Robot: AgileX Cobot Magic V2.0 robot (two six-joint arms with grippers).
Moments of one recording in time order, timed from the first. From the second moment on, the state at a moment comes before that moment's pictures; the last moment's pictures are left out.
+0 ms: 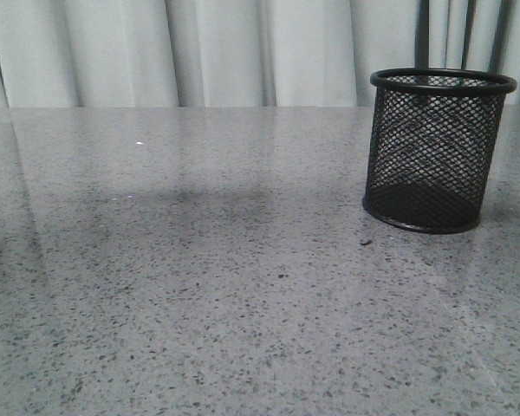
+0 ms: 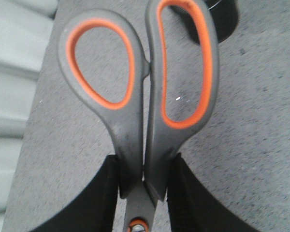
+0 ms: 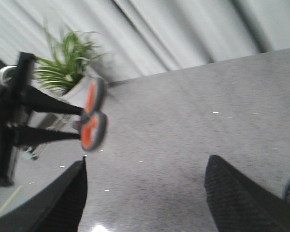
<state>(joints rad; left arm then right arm) -0.63 1.27 -1.64 -0.12 1.27 0.87 0.05 0.81 -0.88 1.32 0.86 -0.69</state>
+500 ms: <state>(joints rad) -0.99 1.30 -1.64 0.09 1.15 0.62 0.05 0.92 -0.94 1.40 0.99 -0.74</state>
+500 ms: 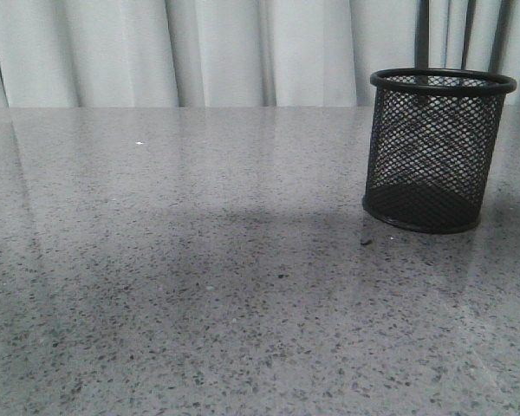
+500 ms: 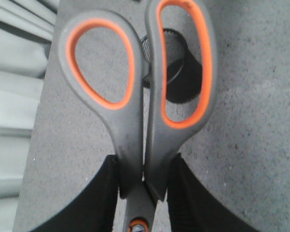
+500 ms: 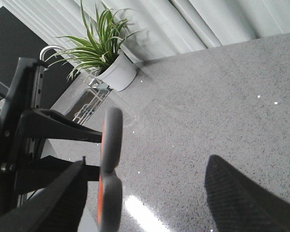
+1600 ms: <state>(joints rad) -1.04 1.38 -1.64 0.10 1.03 0.56 0.05 0.96 -0.95 1.40 1.06 -0.79</state>
